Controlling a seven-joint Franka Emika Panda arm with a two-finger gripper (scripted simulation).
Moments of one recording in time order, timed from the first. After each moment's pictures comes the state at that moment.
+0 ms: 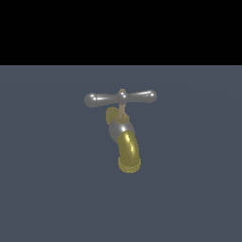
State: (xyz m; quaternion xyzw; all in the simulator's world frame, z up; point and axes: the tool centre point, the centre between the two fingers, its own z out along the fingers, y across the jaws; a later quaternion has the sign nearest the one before) arm -0.239 -0.047 0.437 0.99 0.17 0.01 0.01
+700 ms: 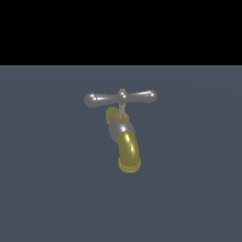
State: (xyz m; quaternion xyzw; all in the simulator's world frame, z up) arm -0.214 -0.082 0.382 0.94 0.33 0.01 0.01
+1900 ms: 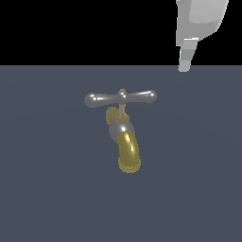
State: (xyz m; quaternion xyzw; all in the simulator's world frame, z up) arm -0.148 -0.119 0.291 0.82 0.58 0.00 0.01
